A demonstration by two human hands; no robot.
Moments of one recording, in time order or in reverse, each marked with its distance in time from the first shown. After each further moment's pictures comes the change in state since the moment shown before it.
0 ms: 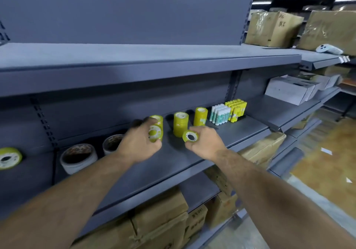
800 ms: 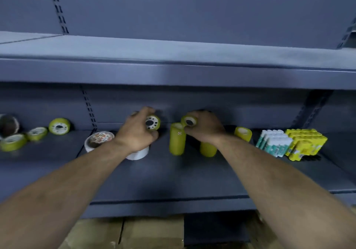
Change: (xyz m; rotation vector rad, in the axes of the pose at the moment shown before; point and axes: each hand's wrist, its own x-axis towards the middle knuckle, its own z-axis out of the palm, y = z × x) left_hand 0.048 -0.026 0.003 0.080 0.195 -0.402; right_hand 0.162 -0.025 0.020 0.071 -0.157 -0.554
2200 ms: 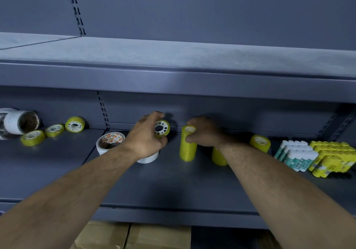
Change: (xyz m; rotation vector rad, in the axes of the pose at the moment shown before) left_hand -0.003 0.003 -0.002 0.005 -0.005 0.002; right_hand 0.040 -0.003 0.028 0.067 -0.211 0.003
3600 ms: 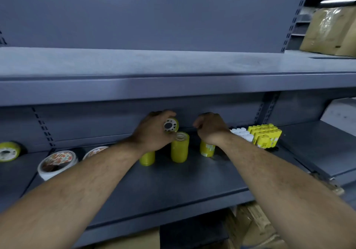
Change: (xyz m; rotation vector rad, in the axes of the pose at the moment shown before) left_hand 0.034 0.104 0.065 -0.003 -0.101 0.388; right_hand -0.085 0.064 -0.091 -0.153 0.219 0.307
